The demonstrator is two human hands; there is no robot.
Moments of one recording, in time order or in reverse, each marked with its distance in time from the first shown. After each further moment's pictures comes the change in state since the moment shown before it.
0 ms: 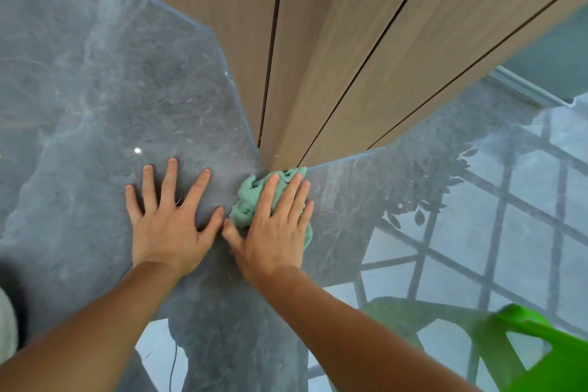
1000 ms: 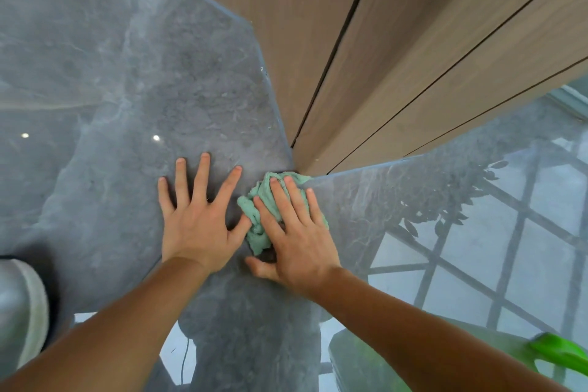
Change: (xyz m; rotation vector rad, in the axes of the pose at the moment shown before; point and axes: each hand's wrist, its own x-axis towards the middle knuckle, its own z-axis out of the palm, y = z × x) left_hand 0.000 0.000 -0.007 0.032 -0.023 0.042; right_hand 0.012 0.027 -0.005 -0.205 -0.077 -0.631
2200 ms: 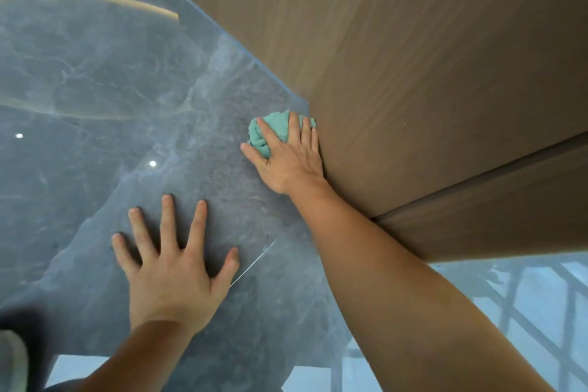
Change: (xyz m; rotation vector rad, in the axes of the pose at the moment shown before) left_hand 0.027 -0.055 -0.001 -0.061 0.119 -0.388; right_hand 0.276 0.017 -0.047 -0.030 0.002 0.238
